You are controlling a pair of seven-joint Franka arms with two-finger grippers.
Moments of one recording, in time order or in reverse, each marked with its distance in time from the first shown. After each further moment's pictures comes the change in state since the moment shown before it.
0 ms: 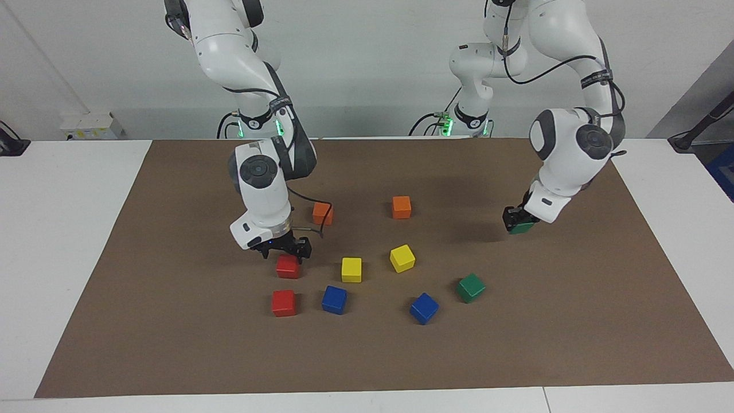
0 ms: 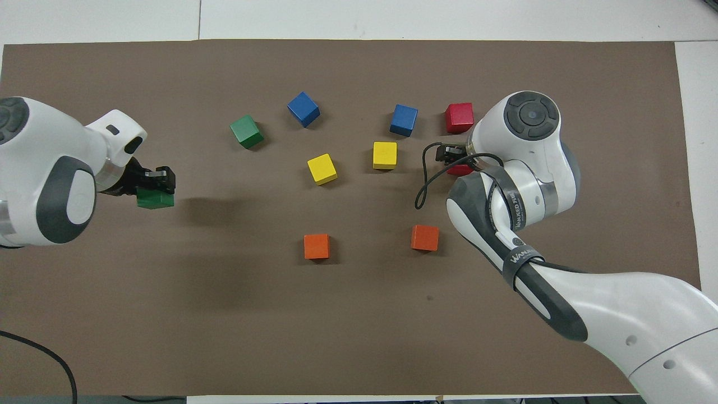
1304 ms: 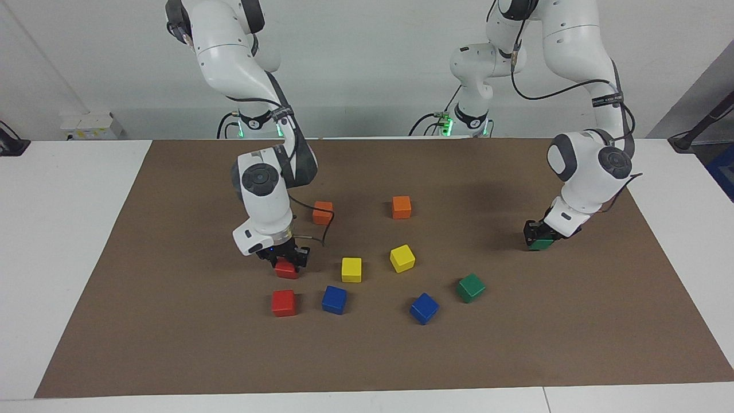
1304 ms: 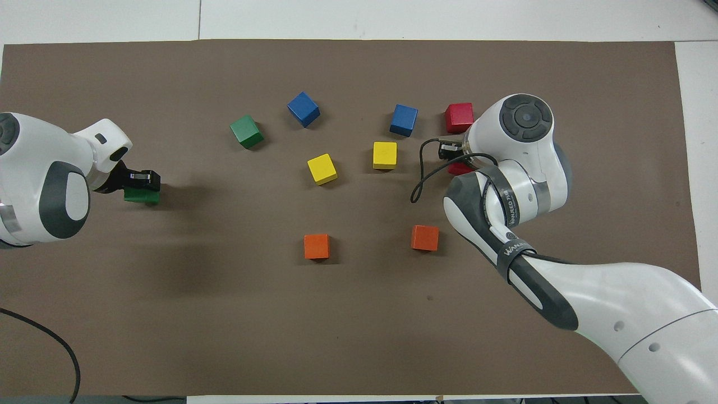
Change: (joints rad) left arm 0.075 0.107 0.001 -0.029 0.002 0.185 0.184; right arm -0.001 0.041 -0.001 0.009 0.000 0.057 0.050
